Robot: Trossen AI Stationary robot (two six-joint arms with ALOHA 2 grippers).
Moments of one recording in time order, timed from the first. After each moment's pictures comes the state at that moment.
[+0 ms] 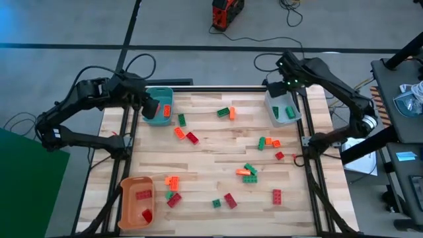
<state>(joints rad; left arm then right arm) 0.37 1.04 1.46 -1.25 -0.26 -0.44 -0.86 1.39 1.40 -1.27 0.15 0.35</state>
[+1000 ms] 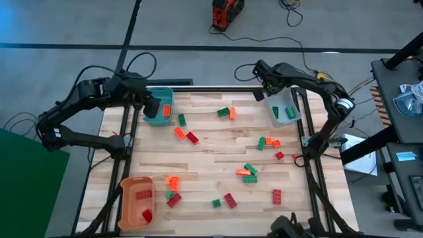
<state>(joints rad) 0.36 1.05 1.46 -1.21 -0.28 -0.42 -0.81 1.72 1.35 -1.05 0.33 0.35</state>
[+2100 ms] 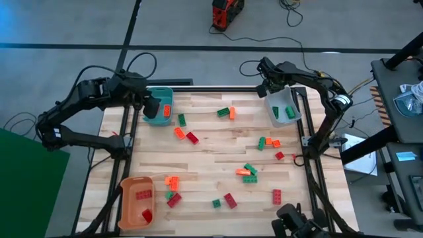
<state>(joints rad) 0.36 1.05 1.46 -1.21 -0.28 -0.39 -0.93 1.77 1.31 -0.93 0.34 0.30</state>
